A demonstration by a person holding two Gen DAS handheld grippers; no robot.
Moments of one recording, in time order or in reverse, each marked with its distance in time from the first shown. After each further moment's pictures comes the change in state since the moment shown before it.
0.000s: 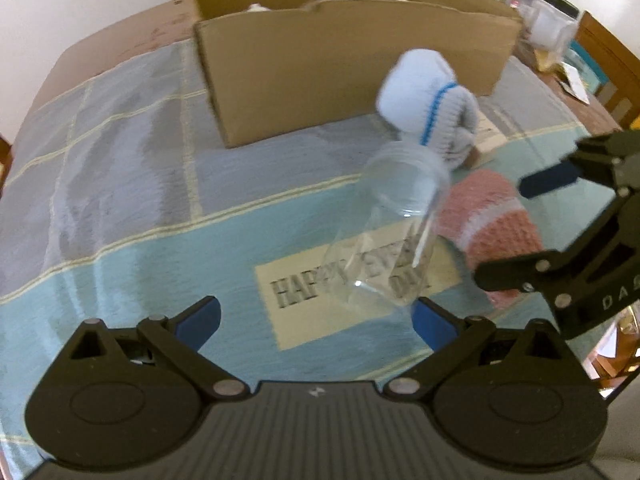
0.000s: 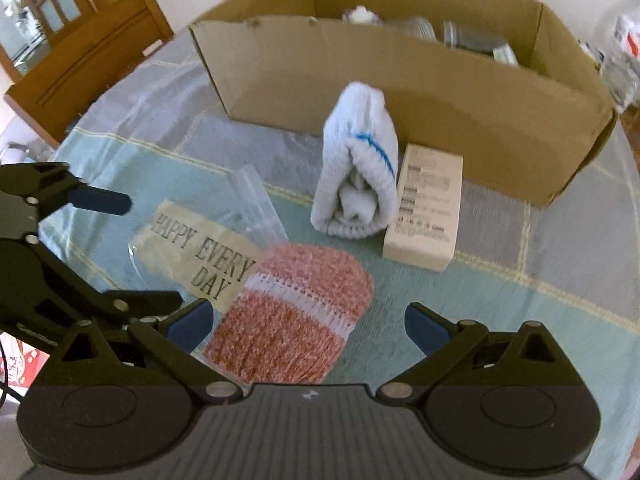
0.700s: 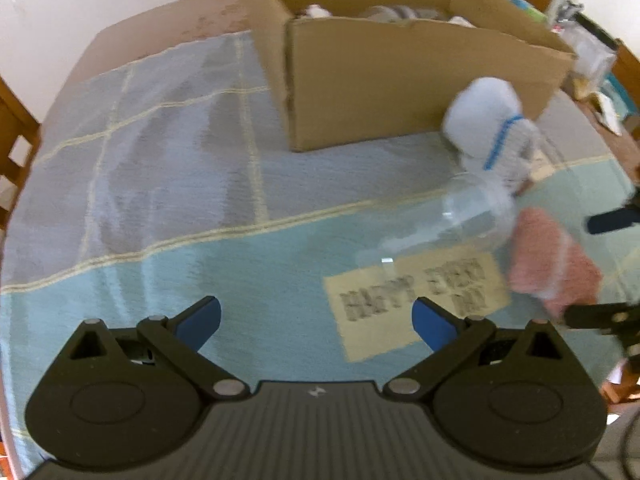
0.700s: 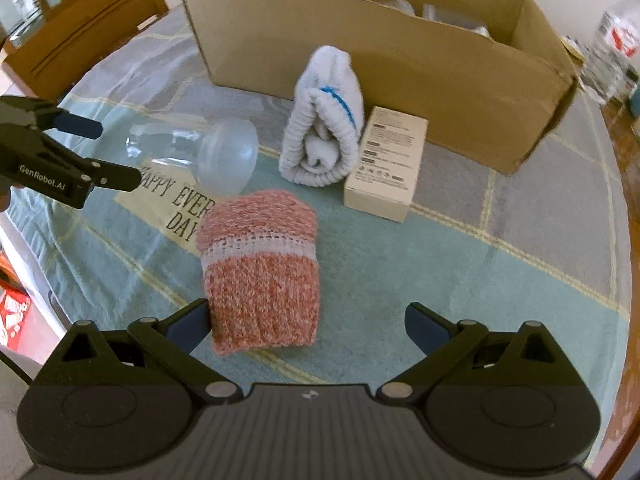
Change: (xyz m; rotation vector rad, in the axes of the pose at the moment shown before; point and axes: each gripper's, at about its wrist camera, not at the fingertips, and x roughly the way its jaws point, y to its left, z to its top) left arm -0.003 0.027 0.004 -0.073 -0.003 0.015; right arm -0.017 -0.011 -0.028 -0.084 0.017 -0.033
